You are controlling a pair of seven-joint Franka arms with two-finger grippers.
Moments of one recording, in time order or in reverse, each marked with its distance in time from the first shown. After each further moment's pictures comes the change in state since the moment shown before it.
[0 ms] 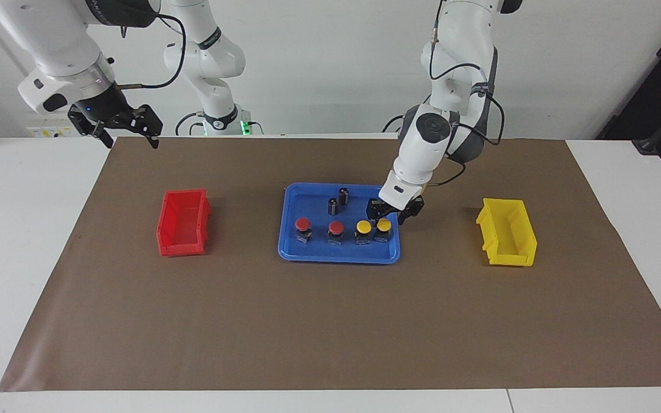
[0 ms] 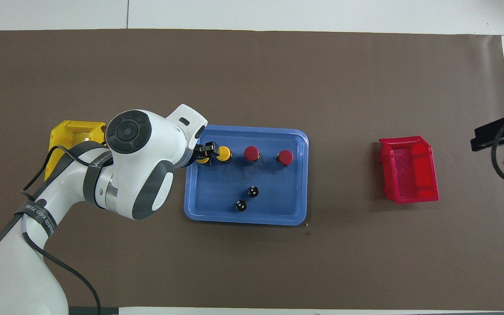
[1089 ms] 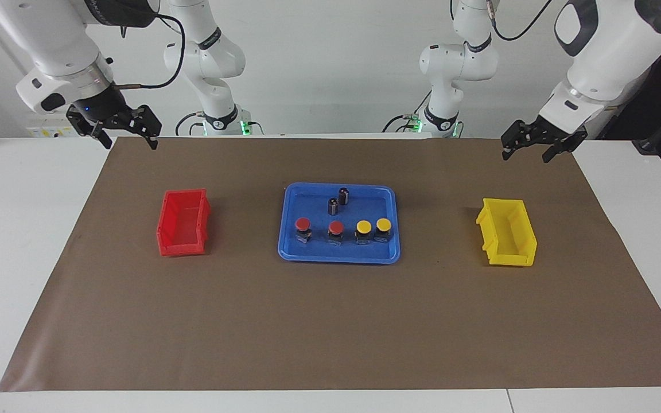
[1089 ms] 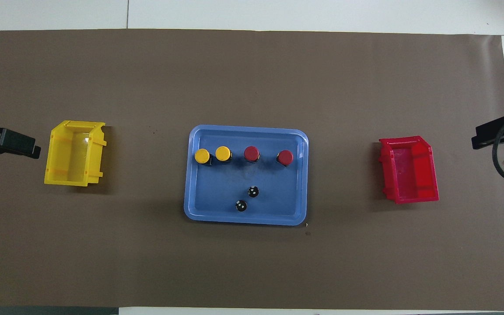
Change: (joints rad) left arm 0.466 -0.269 0.024 0.337 0.116 -0.740 0.649; right arm -0.001 0.000 -0.002 0.000 0.000 0.014 0.000
